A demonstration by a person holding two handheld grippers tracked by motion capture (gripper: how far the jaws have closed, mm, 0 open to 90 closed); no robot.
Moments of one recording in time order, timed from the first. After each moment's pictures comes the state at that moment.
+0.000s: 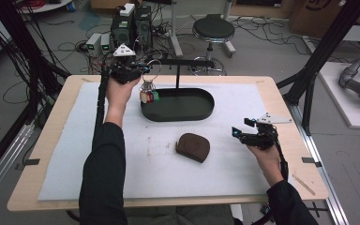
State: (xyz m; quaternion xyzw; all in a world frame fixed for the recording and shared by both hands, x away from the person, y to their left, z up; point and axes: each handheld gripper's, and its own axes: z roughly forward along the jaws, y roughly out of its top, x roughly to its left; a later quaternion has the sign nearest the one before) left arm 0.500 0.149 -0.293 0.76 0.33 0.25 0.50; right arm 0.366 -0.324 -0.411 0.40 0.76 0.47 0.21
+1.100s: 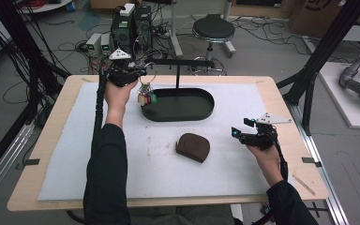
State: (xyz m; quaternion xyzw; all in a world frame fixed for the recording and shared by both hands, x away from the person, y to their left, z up) left arm 0.505 0.163 -0.312 0.74 0.36 0.23 0.52; right arm 0.366 -0.322 -0.412 0.40 0.76 0.47 0.21
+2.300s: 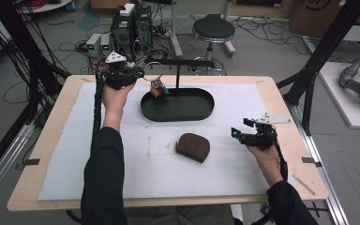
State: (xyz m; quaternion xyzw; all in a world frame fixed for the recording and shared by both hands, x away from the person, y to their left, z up) left arm 0.498 0.172 -0.320 0.72 0.39 0.25 0.52; right arm 0.366 -0.322 -0.412 0.39 0.77 0.46 0.21
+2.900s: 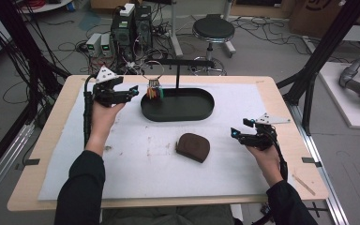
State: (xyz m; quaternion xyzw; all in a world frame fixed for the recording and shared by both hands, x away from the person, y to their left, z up) left arm 0.432 0.194 -0.334 0.73 0.37 0.29 0.50; right arm 0.365 -0.320 -0.412 0.39 0.77 0.46 0.21
